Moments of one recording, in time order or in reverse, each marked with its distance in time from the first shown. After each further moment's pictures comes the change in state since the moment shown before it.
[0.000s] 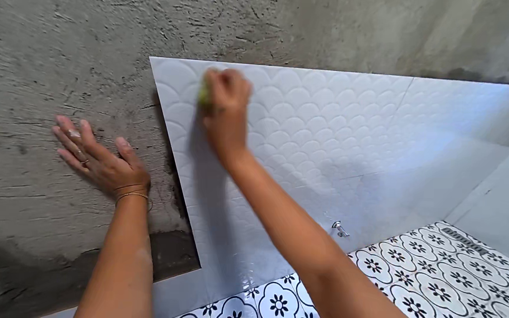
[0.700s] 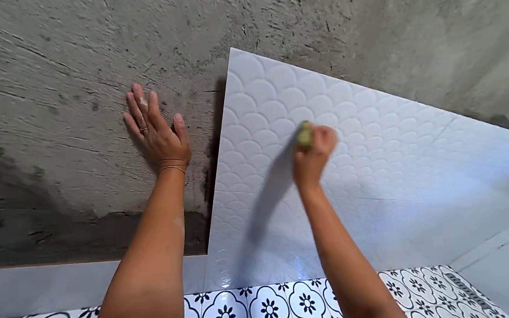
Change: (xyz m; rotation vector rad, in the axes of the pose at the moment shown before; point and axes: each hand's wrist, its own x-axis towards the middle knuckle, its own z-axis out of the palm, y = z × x) left_hand 0.002 0.017 -0.006 -0.017 0.038 0.012; right_hand -0.064 0.074 -0.062 -0.181 -0.126 0.108
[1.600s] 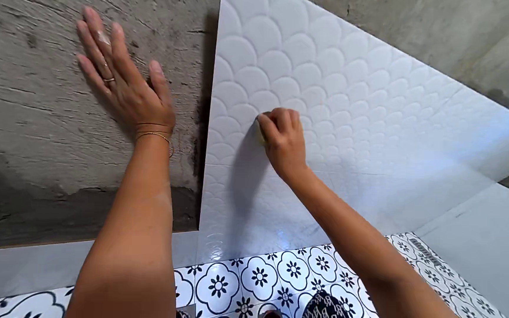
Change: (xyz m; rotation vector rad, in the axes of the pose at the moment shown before) left_hand 0.002 0.001 -0.004 -0.029 -0.024 -0.005; right_hand -0.029 -0.020 0.013 -0.089 -0.177 -0.496
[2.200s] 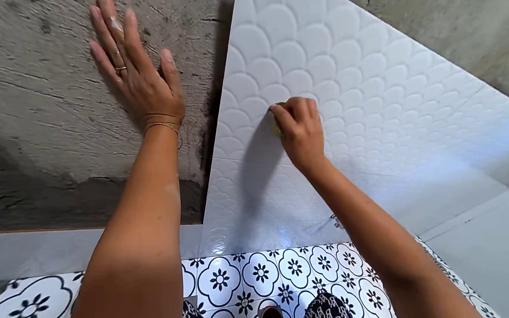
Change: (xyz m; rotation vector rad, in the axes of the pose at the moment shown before) left_hand 0.001 0.000 0.003 0.006 -0.006 -0.017; right_hand 0.006 0.012 -0.008 -0.005 -0.052 -0.083
